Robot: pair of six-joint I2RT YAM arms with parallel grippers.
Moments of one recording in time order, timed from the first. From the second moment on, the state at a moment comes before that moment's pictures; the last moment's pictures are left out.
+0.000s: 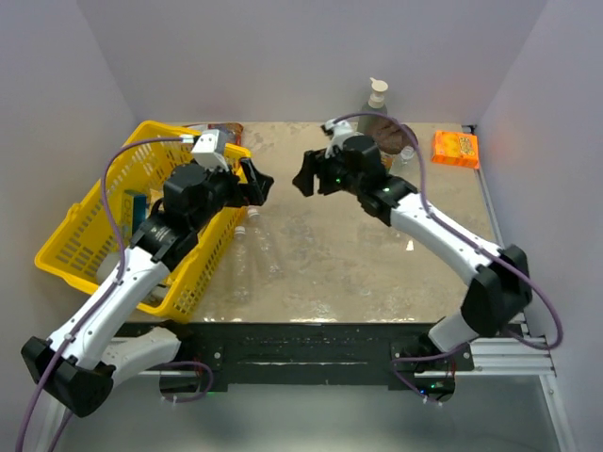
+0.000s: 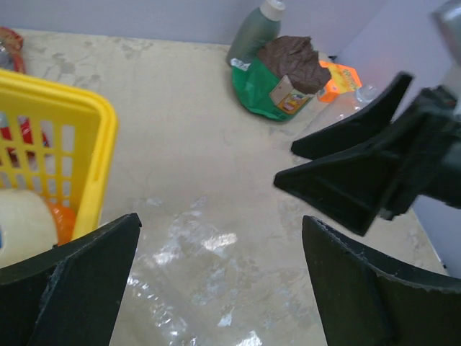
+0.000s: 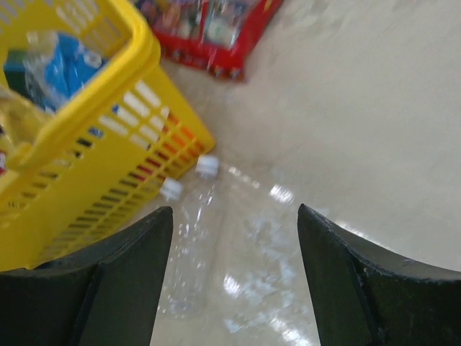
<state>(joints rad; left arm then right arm) -0.51 1.05 1.07 -0.22 -0.04 -0.43 0.61 1.48 1.32 -0.17 -0.08 0.31</state>
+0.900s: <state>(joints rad) -0.51 0.75 0.98 -0.57 -0.17 -0.52 0.80 2.11 1.50 -0.24 -0.35 0.43</state>
